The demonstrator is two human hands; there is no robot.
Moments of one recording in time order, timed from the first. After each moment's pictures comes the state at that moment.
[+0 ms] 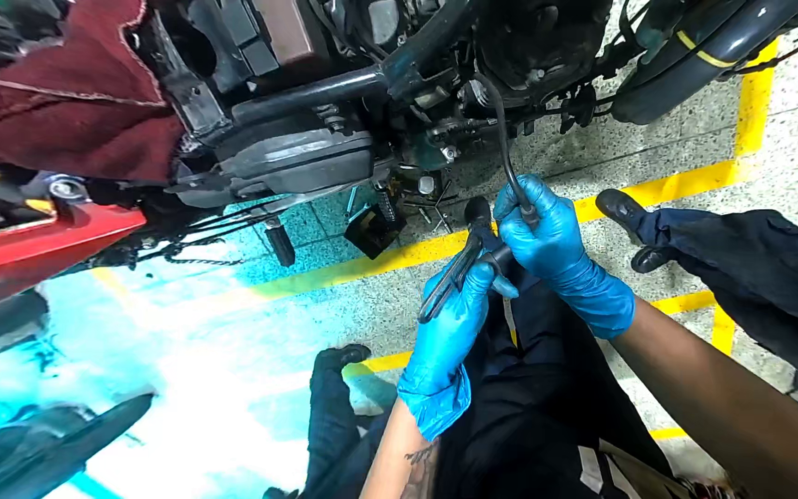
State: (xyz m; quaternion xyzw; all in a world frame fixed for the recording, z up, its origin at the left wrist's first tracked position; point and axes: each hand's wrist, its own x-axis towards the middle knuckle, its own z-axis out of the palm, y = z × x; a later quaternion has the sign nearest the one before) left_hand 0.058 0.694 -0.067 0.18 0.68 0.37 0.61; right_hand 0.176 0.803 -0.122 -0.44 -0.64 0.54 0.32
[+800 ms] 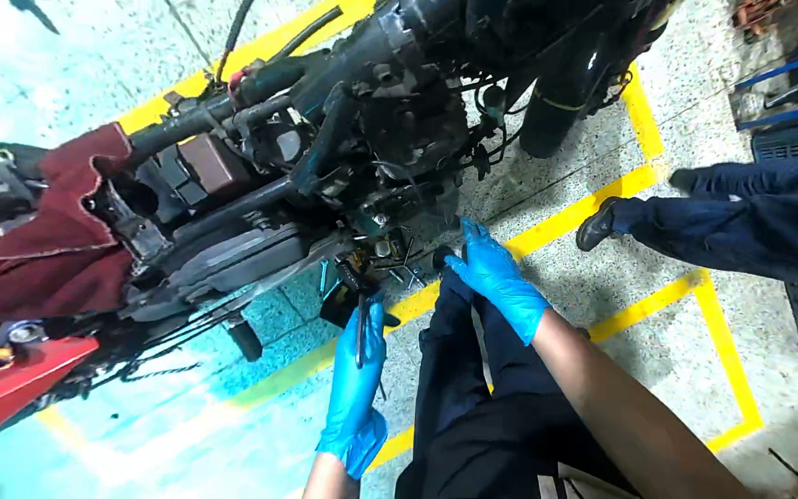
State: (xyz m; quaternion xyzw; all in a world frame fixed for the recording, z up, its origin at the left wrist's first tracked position) left_hand 0.031 0.687 -0.081 0.32 0.80 0.16 0.48; right_hand 0.229 0.805 -0.153 -0.63 -0.62 0.45 -0.12
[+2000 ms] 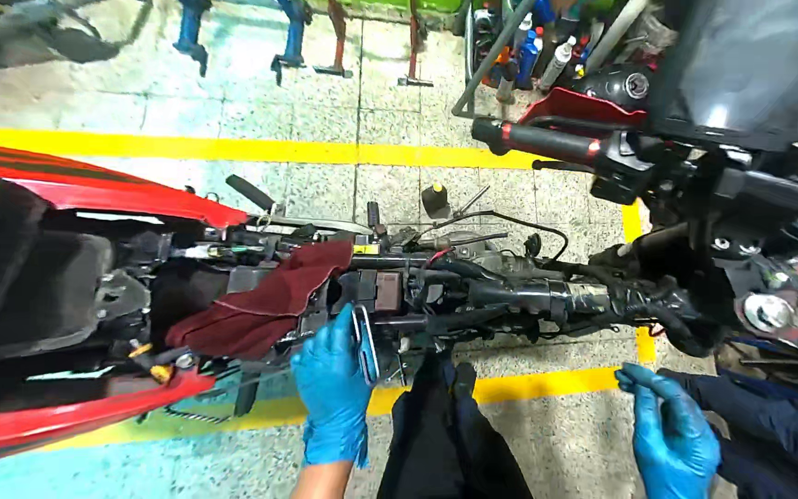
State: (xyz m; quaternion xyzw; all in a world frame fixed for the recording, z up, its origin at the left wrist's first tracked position) left_hand -0.099 0.830 -0.067 0.43 0.88 0.20 -0.02; right_hand 0.258 0.951 0.004 -0.52 -0.75 0.25 0.32
